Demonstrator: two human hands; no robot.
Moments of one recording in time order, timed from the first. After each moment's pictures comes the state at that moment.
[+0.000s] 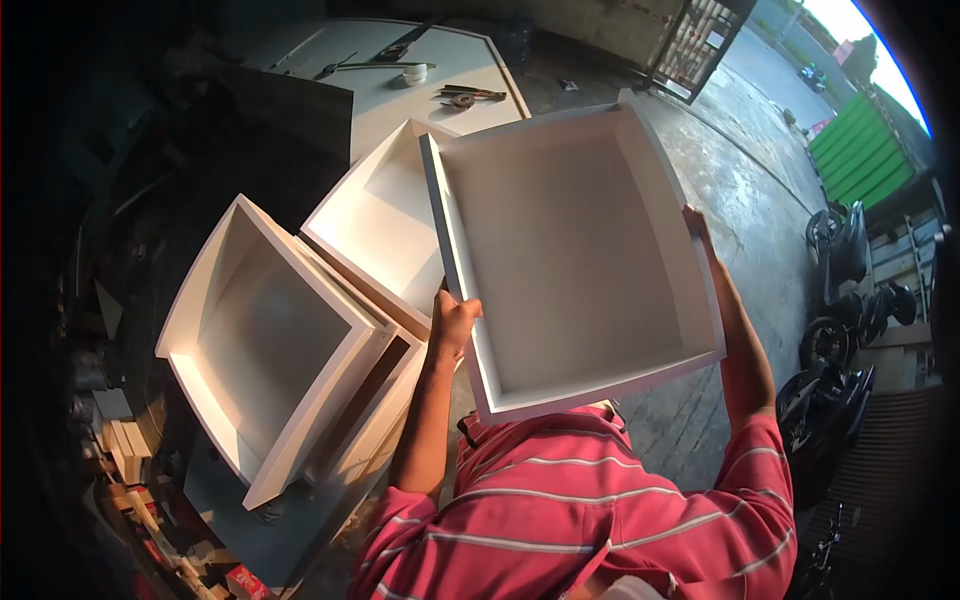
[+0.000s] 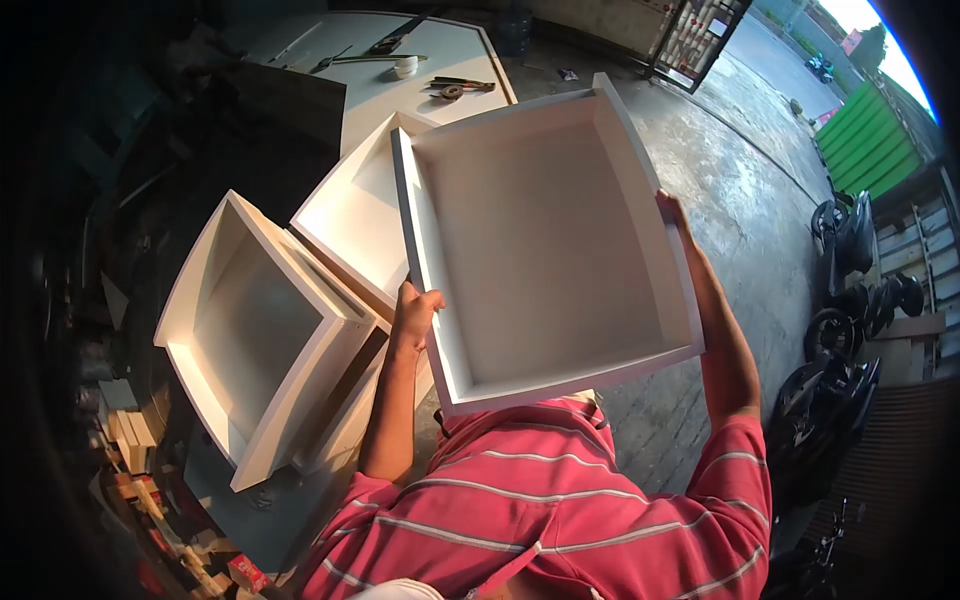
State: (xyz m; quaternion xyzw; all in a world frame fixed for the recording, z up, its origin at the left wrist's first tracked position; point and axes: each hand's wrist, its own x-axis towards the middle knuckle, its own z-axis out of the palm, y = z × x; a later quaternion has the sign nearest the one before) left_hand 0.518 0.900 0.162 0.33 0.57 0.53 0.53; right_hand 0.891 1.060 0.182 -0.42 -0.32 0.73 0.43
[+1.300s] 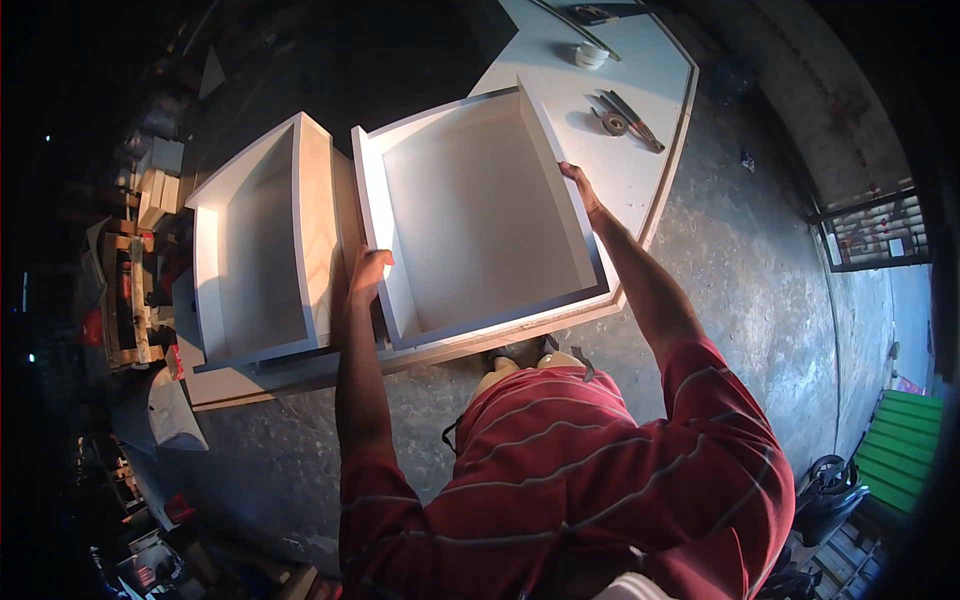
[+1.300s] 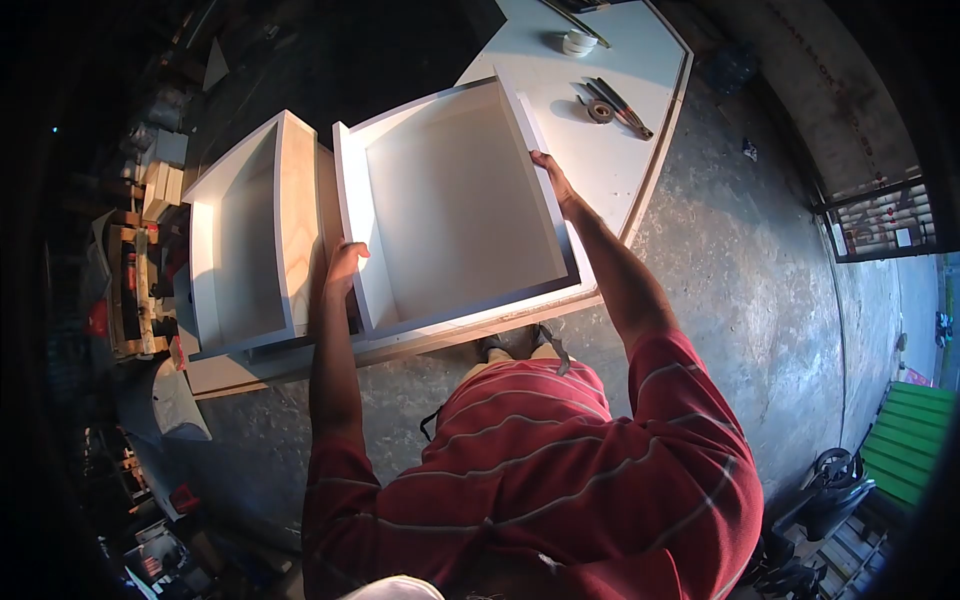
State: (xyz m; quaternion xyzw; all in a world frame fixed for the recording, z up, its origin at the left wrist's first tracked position) left_hand 0.362 0.964 0.068 0.05 0.82 0.52 0.24; right_hand 0.526 1.349 0.030 -0.15 -0.49 0.86 0.01
